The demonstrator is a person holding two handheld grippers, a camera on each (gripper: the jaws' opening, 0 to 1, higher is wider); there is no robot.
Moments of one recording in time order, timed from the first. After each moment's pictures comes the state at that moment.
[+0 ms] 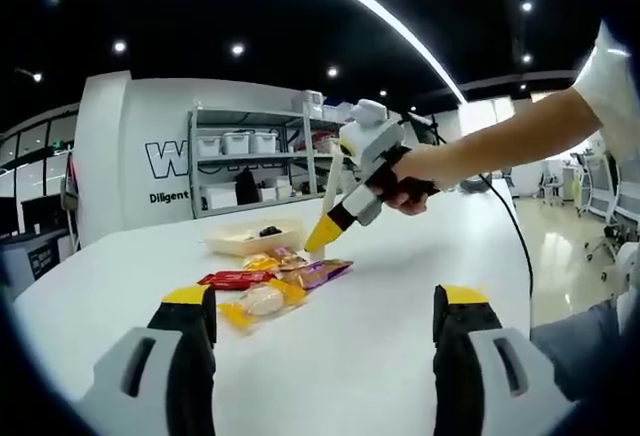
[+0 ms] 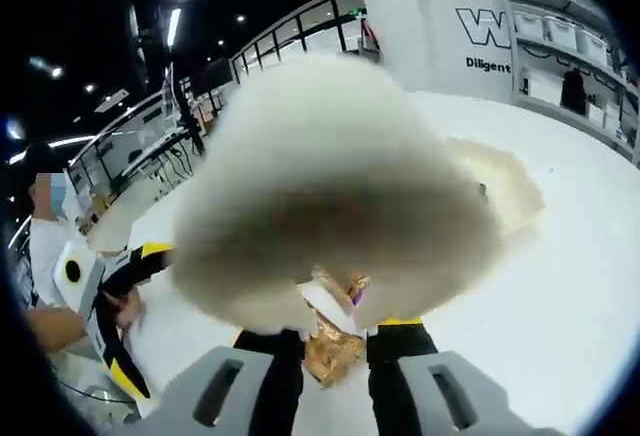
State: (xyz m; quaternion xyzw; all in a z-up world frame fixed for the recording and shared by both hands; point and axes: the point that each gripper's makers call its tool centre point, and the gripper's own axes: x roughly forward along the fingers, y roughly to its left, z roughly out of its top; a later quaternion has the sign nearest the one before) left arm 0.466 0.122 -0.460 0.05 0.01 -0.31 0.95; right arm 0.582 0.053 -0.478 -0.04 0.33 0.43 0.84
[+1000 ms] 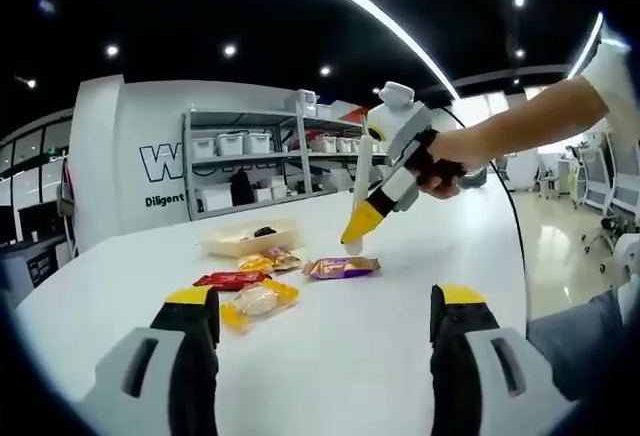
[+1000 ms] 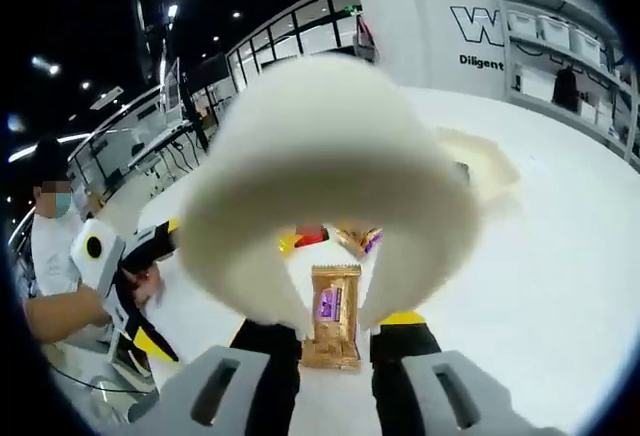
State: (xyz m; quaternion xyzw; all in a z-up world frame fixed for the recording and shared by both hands) left arm 0.459 0.116 -0.459 0.07 0.01 -0.32 0.94; right arm 0.533 0.030 -0.468 -0.06 0.33 0.42 0.84
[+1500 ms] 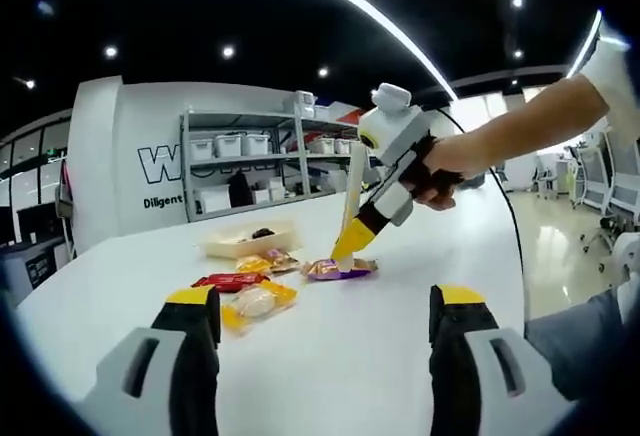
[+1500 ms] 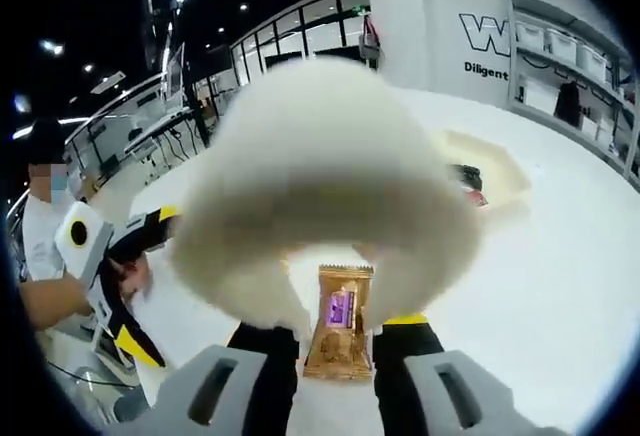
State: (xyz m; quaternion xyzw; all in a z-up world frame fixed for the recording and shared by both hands) left arm 0.458 0.116 -0.458 0.07 0.00 -0.33 0.94; right arm 0.537 0.041 -0.481 -0.09 0.33 0.41 0.85
